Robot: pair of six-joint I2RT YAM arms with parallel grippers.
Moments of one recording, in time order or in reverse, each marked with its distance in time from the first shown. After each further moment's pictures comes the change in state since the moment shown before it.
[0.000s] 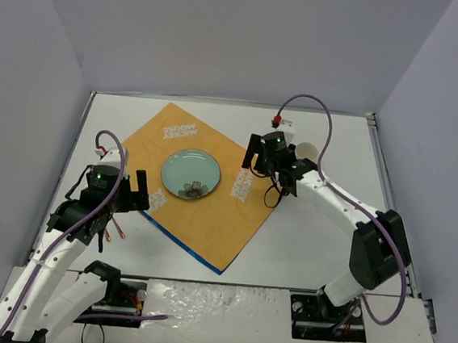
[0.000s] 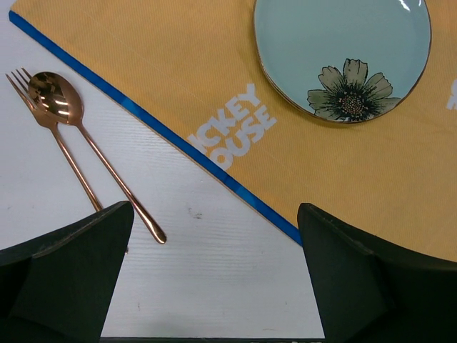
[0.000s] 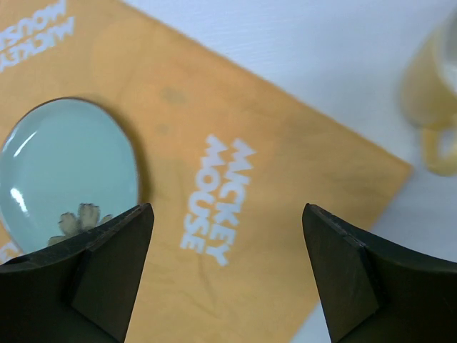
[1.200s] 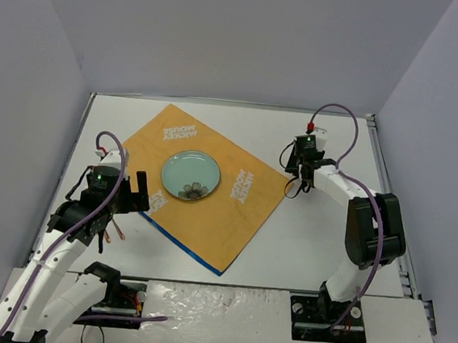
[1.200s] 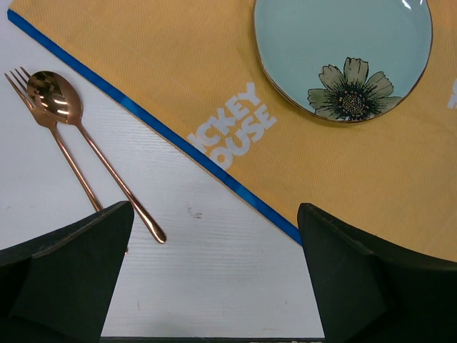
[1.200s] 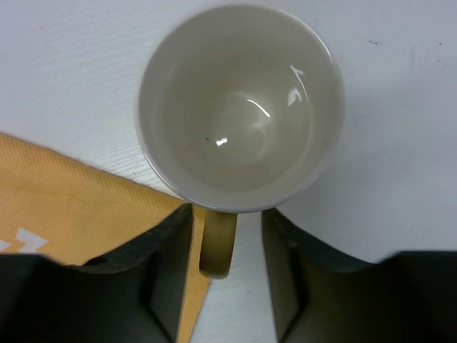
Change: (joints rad) left arm 0.001 0.006 0.000 0.001 0.002 0.000; right arm -0.302 0.145 -0.070 0.083 0.058 -0.160
